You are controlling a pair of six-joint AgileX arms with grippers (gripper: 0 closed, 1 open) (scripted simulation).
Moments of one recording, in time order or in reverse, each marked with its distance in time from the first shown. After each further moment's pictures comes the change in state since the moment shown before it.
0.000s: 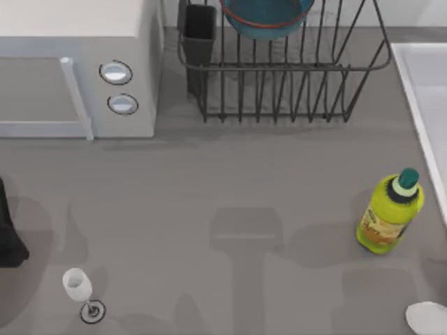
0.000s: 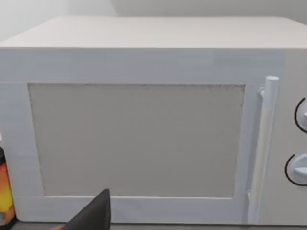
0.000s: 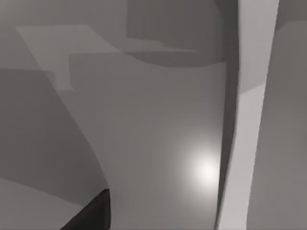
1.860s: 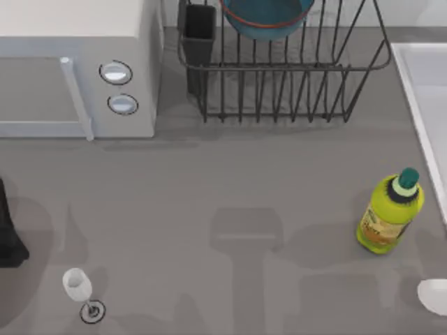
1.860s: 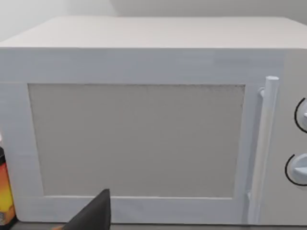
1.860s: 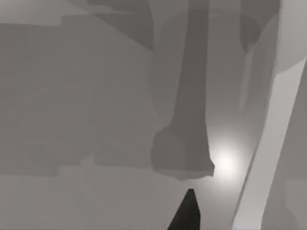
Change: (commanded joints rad) left arm 0.000 0.000 0.000 0.000 0.000 0.000; right arm 0.001 -0.164 0.232 -0.421 0.018 0.034
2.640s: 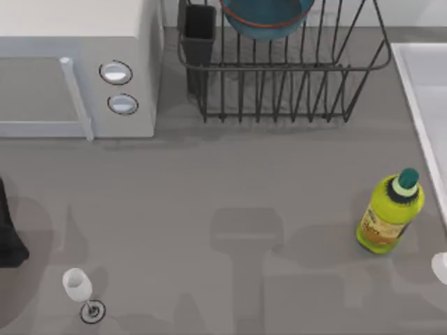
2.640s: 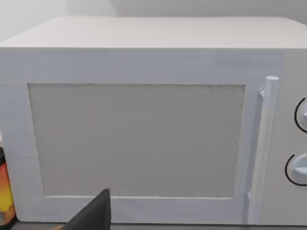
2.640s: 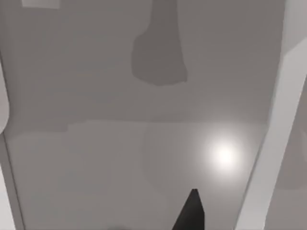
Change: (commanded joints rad) left arm 0.000 0.000 0.000 0.000 0.000 0.000; right arm -0.018 -0.017 0.178 -0.200 -0.001 0.004
